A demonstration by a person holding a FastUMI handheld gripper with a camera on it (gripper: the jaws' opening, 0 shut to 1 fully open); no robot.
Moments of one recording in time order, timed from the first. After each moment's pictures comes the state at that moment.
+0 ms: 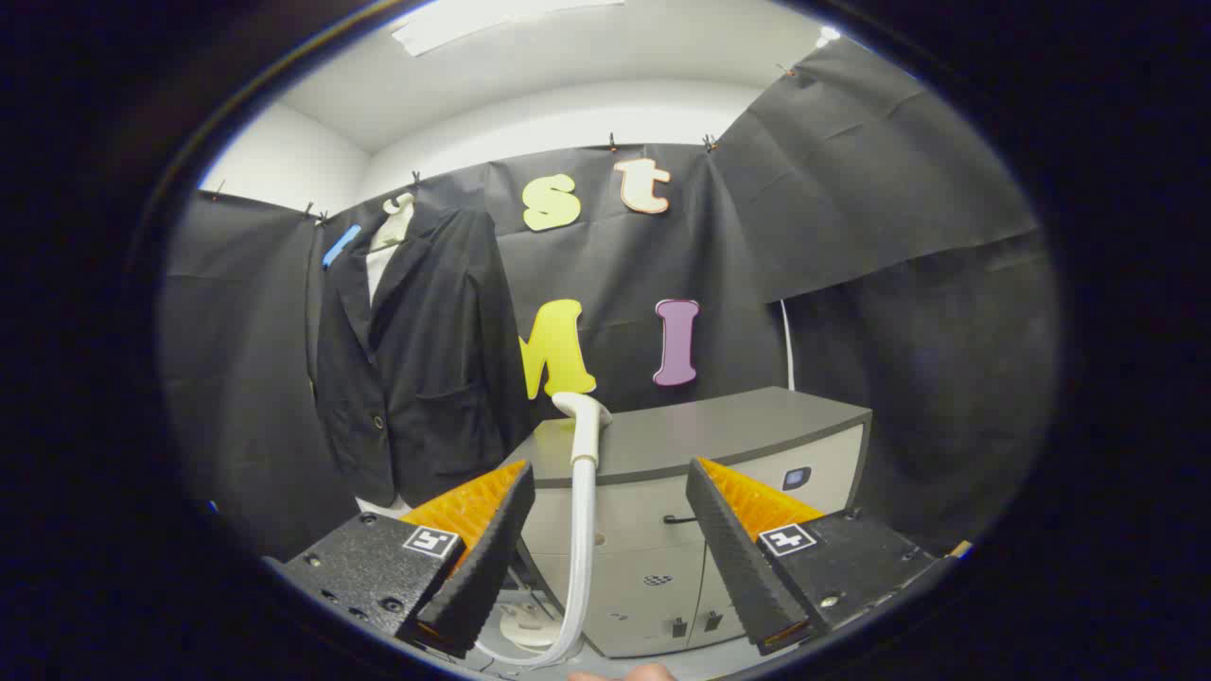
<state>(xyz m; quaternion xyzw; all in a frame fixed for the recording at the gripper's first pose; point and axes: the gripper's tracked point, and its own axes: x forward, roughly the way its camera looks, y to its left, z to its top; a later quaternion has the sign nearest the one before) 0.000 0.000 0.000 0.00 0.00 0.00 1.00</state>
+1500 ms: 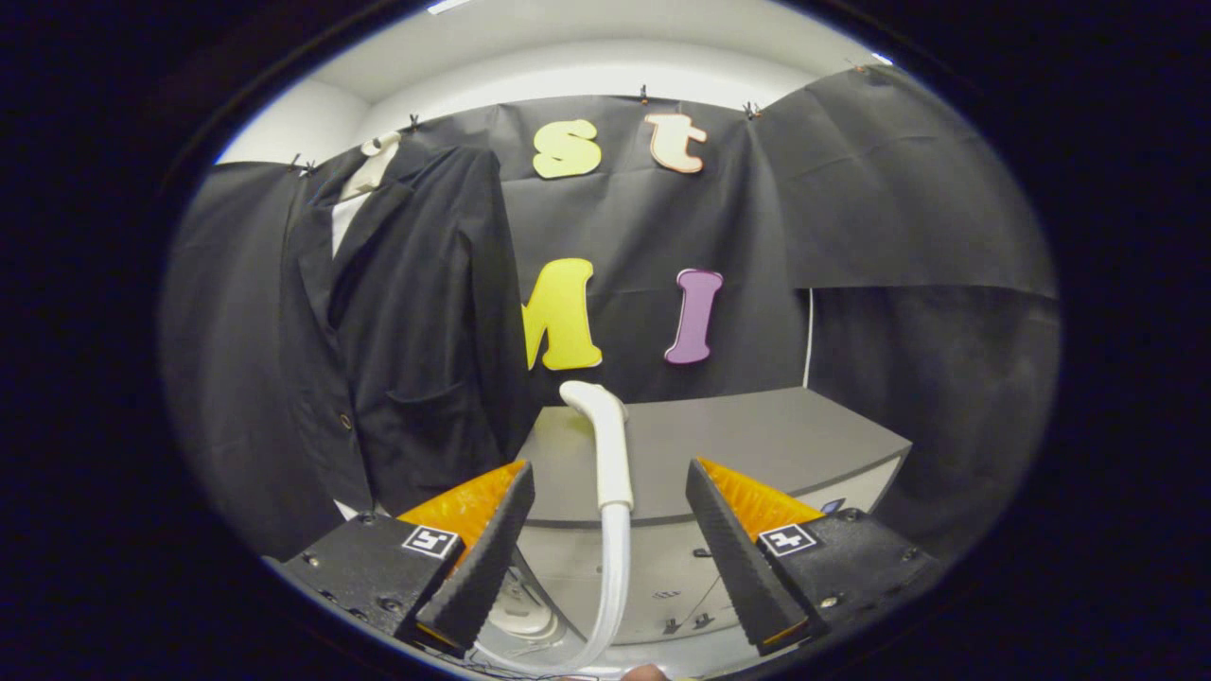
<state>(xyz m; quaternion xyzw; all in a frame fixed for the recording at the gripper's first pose) 0.105 0.048 0.027 -0.03 0.11 -0.02 0.99</state>
